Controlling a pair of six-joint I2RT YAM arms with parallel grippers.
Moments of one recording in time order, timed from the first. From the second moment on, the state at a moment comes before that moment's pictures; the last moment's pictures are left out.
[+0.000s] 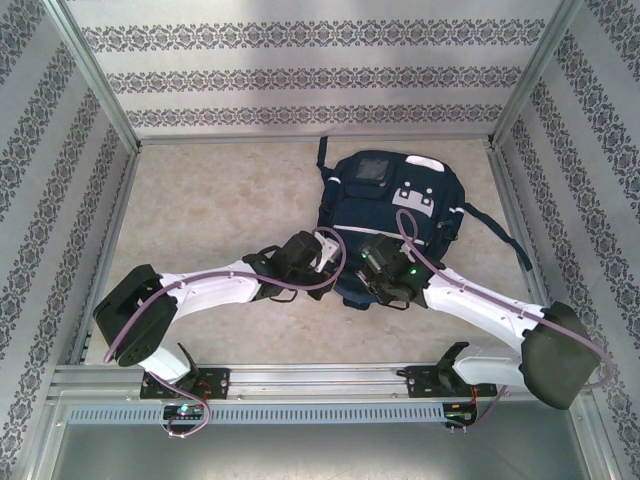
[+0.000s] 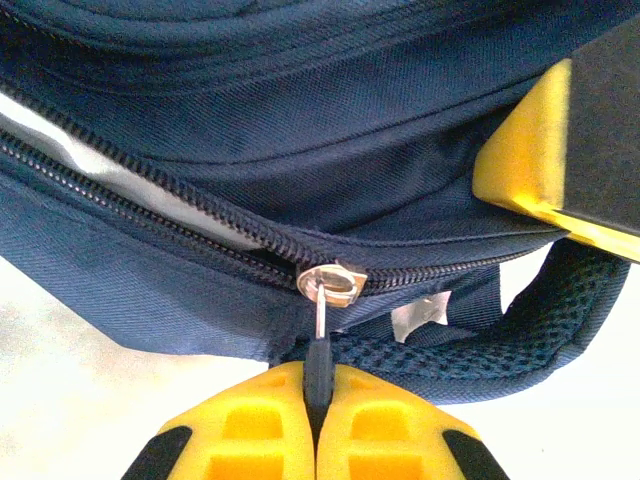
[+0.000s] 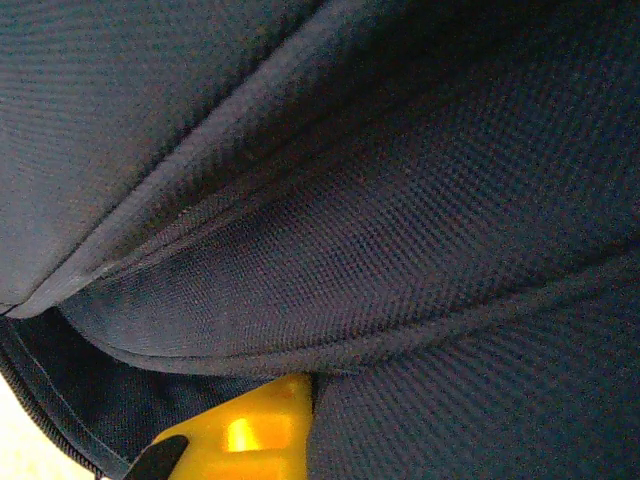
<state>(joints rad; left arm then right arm) -0.85 1.57 0.89 -0.16 0.15 -0.32 0.72 1.21 0.71 -0.54 0.11 1.56</state>
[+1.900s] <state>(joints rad) -0.49 2.09 1.51 -0.45 0.25 -0.11 0.62 1.06 0.61 -0.53 0.02 1.10</state>
